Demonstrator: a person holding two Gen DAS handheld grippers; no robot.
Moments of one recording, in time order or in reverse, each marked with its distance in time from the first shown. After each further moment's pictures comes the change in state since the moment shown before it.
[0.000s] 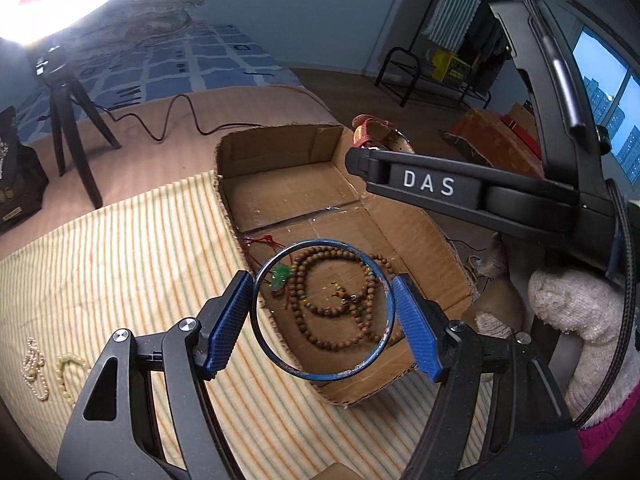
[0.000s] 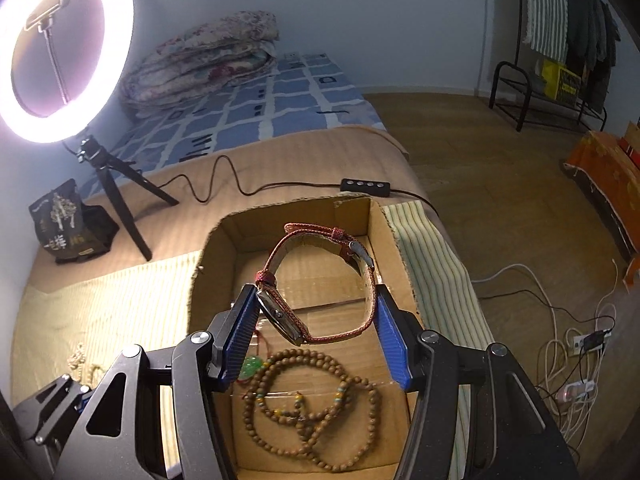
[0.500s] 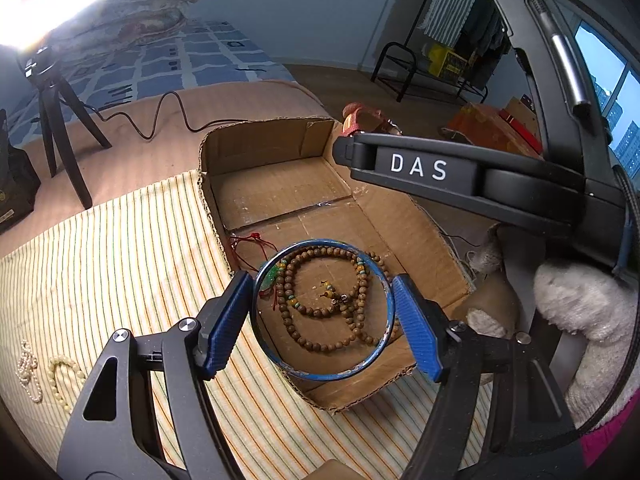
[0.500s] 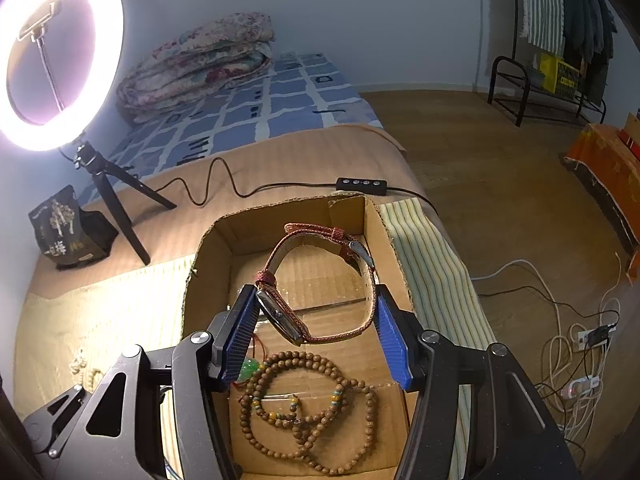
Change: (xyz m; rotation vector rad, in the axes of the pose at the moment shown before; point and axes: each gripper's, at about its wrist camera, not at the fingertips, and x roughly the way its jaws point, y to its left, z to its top) left arm 0.007 -0.008 0.001 0.010 0.013 -0.011; right arm -0.001 -0.004 -0.001 0.018 -0.006 0.018
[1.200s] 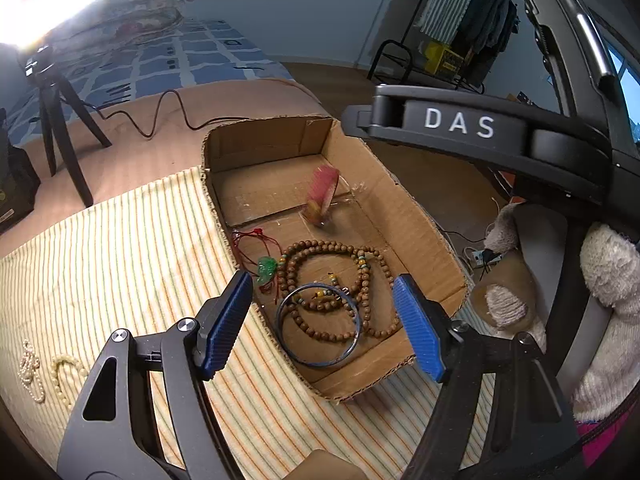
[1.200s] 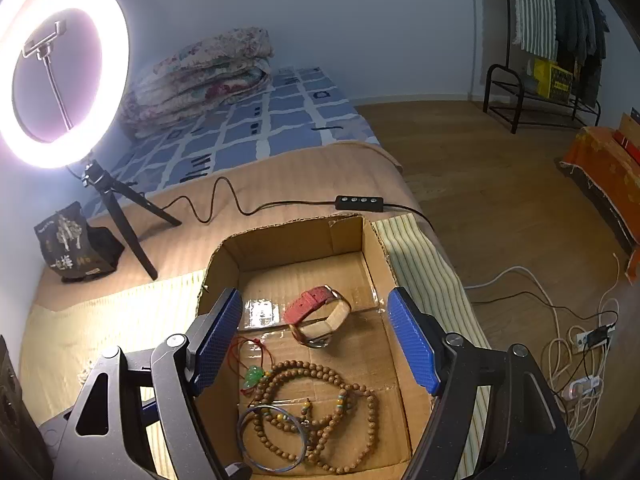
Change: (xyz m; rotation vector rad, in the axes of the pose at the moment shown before) left arm -0.007 0.006 -0.003 0.005 0.006 0.000; right arm -0.014 -0.001 0.006 0.019 -0.045 -0.002
